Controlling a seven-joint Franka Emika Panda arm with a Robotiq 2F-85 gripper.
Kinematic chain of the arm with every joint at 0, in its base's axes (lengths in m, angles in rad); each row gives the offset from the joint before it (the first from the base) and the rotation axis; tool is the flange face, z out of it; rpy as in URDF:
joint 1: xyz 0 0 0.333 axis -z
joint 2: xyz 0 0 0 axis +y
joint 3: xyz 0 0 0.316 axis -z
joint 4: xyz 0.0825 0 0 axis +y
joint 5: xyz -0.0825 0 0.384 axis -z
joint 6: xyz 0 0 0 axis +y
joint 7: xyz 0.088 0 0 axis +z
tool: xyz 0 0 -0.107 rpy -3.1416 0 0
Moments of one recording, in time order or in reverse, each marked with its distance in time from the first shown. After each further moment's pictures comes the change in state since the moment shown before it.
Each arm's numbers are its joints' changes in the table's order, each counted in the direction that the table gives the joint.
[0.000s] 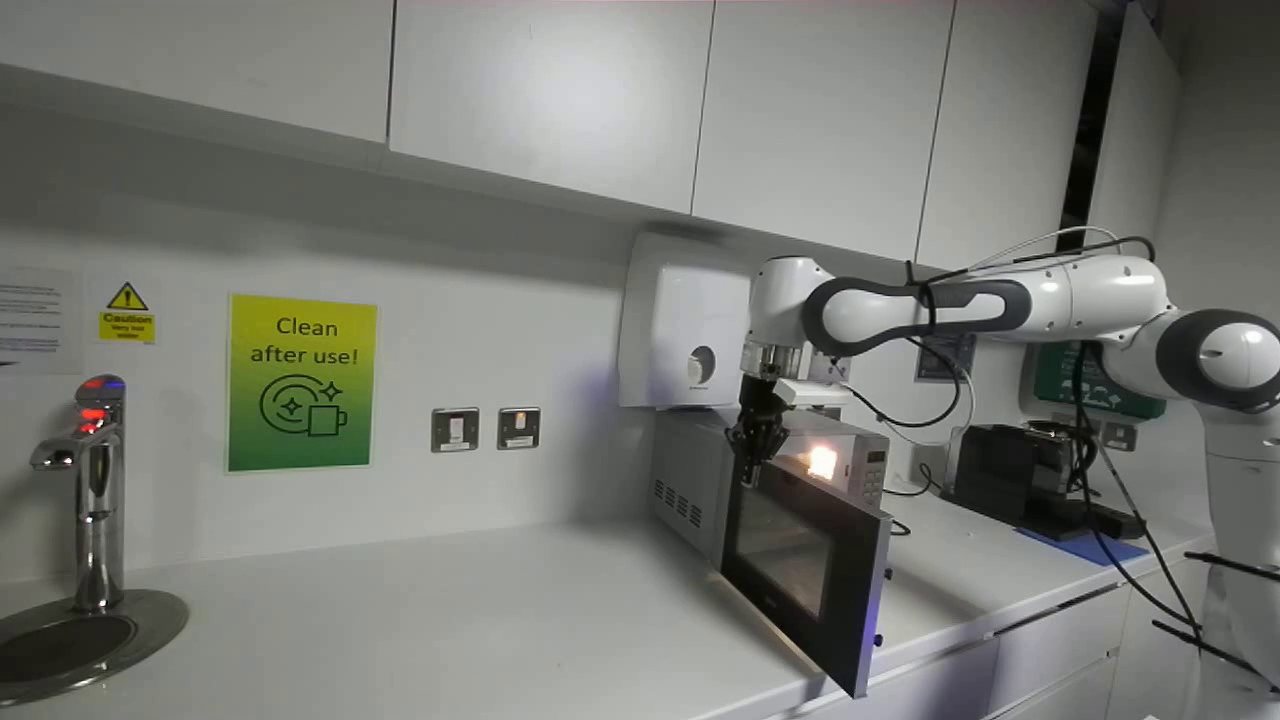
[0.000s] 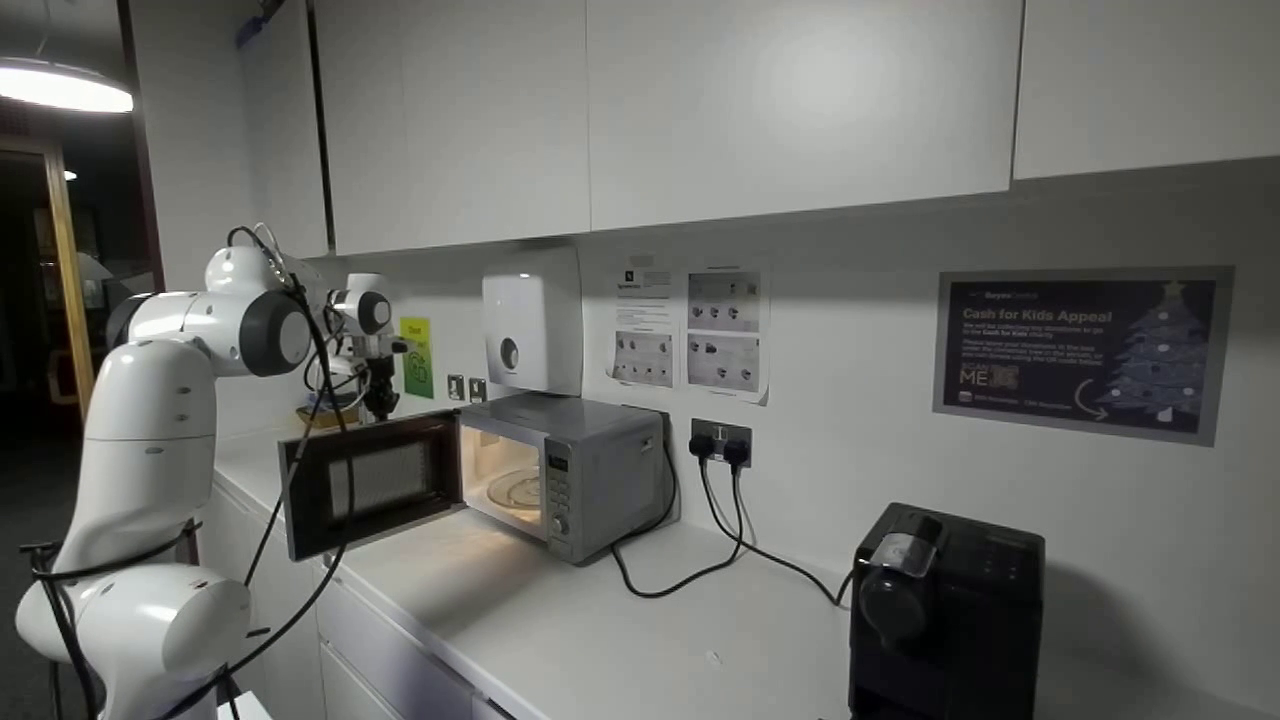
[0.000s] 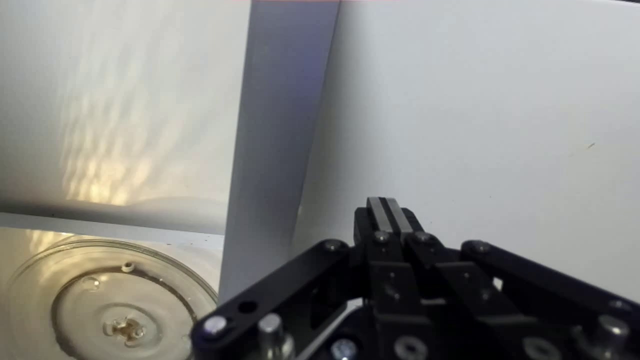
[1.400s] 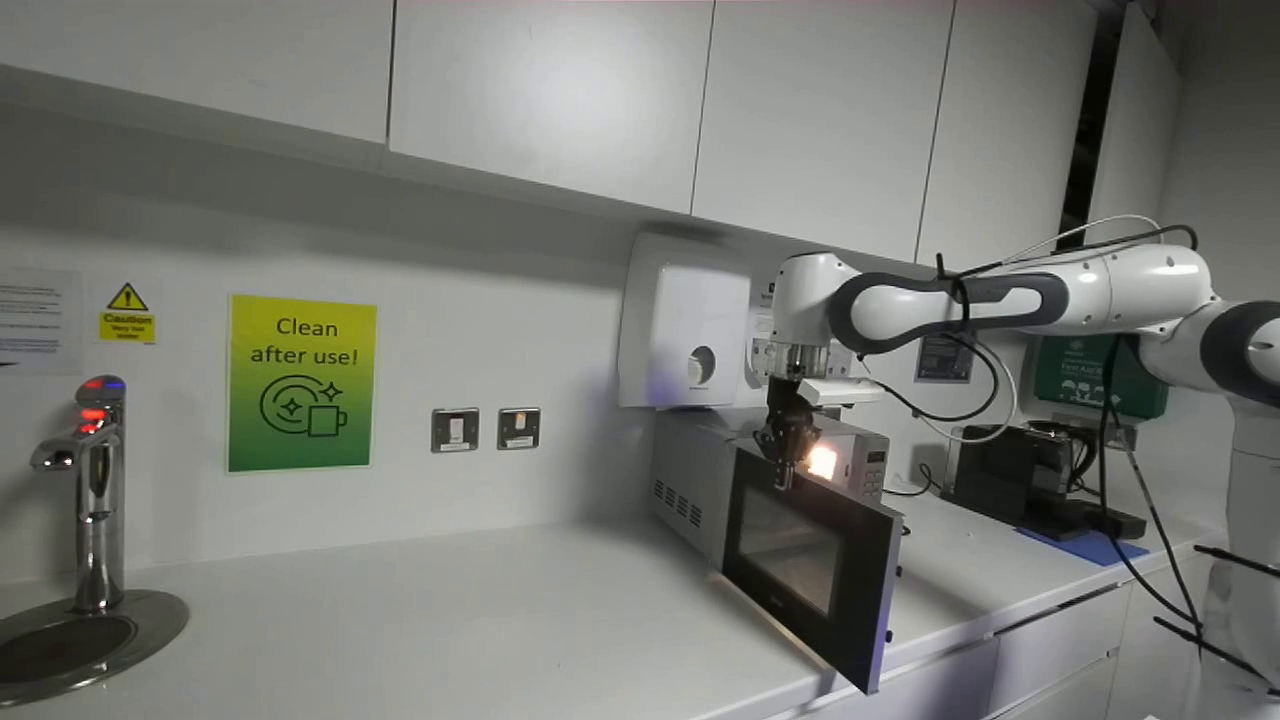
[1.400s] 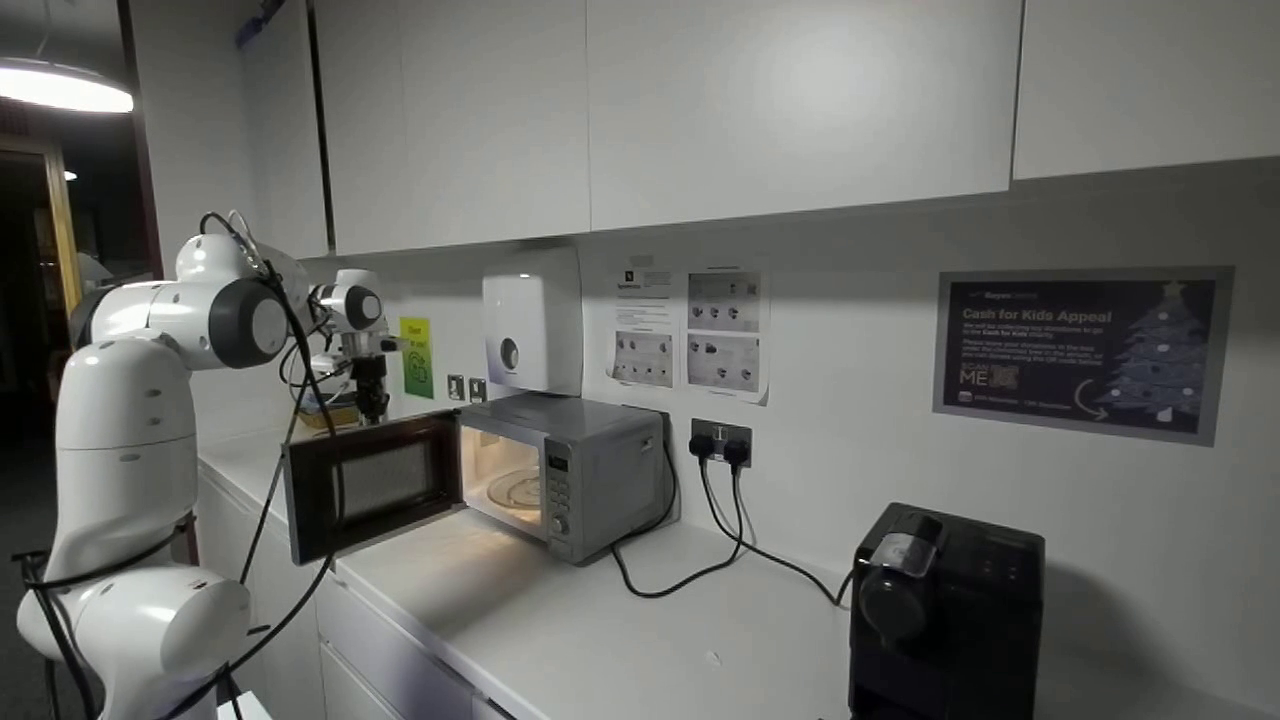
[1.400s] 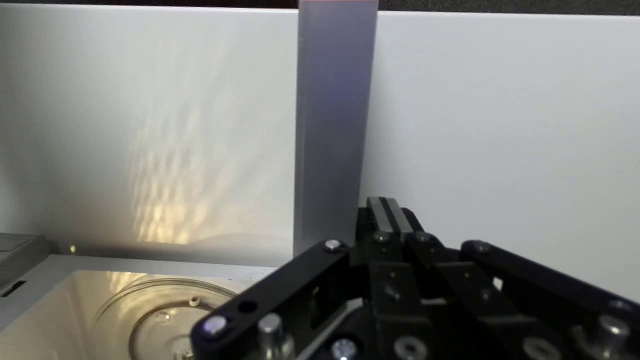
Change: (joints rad) arm 0.011 -0.116 0.003 0.117 -0.003 0.052 -0.086
